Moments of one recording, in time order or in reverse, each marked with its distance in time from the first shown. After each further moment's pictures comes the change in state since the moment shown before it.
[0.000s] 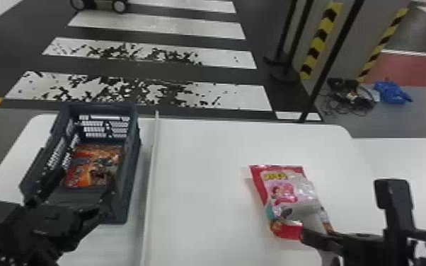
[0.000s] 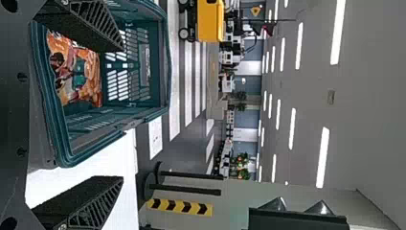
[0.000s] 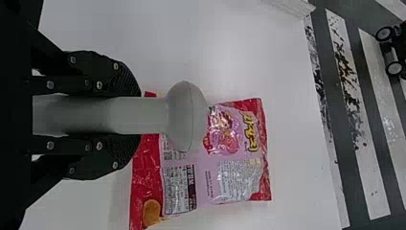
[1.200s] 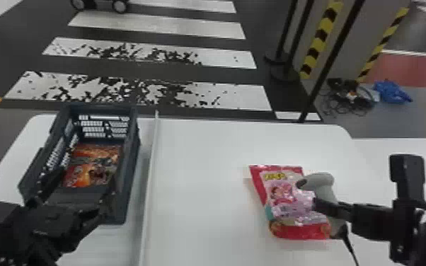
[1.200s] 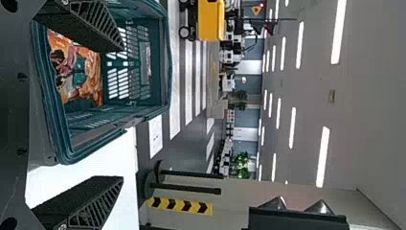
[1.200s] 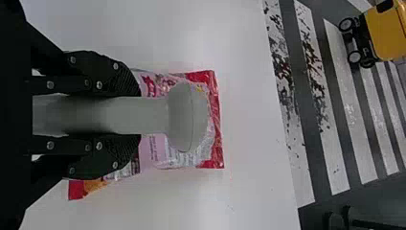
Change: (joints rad) left arm -0.001 0.002 -0.007 0.003 0.003 -0.003 0.002; right arm -0.160 0.000 -0.130 0.141 -0.043 -0.106 -0.021
